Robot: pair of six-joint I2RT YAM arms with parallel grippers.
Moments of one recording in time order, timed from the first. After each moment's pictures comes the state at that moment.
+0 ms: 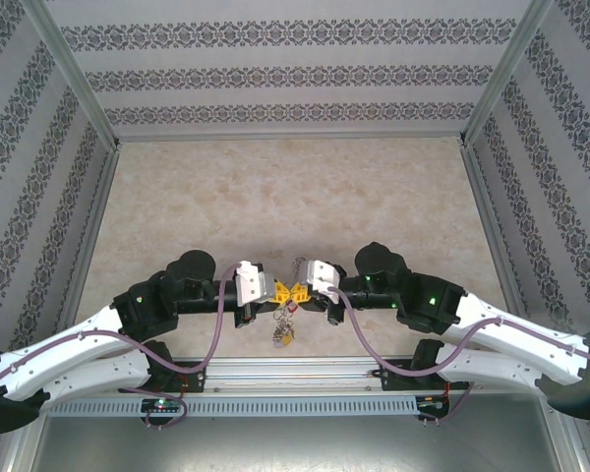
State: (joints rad) left arm -1.00 0.78 0.77 -0.32 0.34 0.23; right arm 1.08 0.86 0.82 -0.36 -0.33 -0.22
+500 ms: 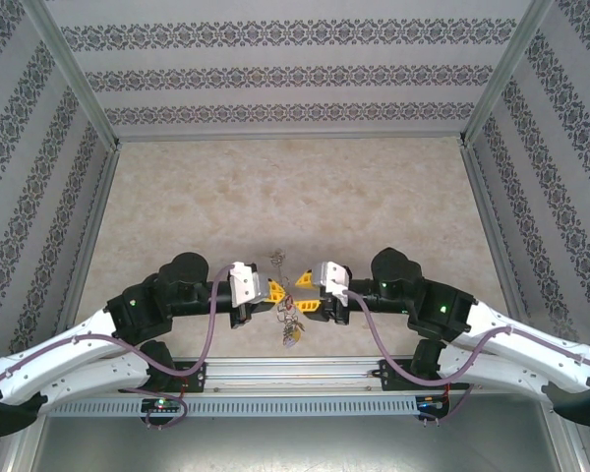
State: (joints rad) left arm -1.00 0.73 0.76 -0.33 0.32 0.23; right arm 1.08 0.76 0.75 -0.28 -0.32 -0.19
